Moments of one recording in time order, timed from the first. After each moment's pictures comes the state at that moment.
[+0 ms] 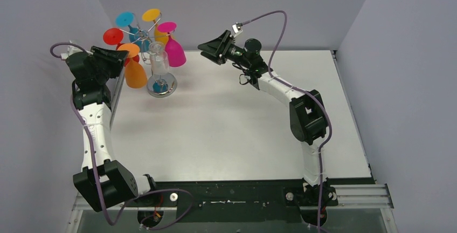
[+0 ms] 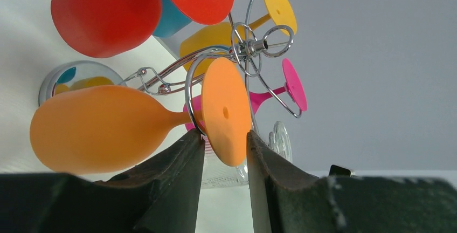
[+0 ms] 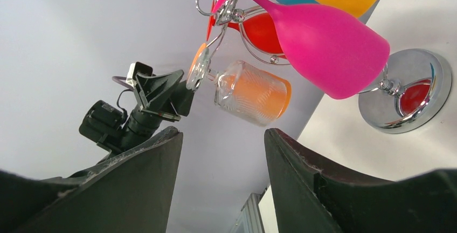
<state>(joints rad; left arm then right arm) 0.36 1.27 1.25 -0.17 0.33 -0.98 0.53 2.12 1.72 0.57 -0.59 1.27</state>
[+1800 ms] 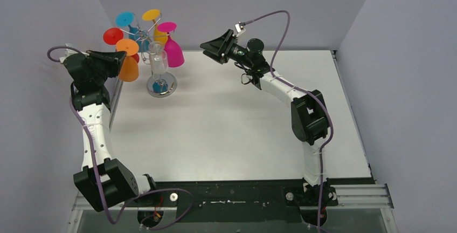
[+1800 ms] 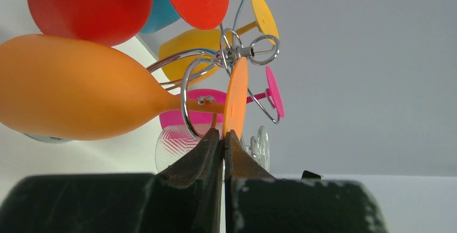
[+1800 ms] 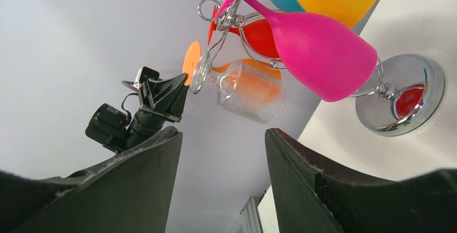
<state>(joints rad) 0.39 1.28 1.22 -0.10 0.38 -1.13 0.51 2.10 1.70 0.58 -0.59 1.27</state>
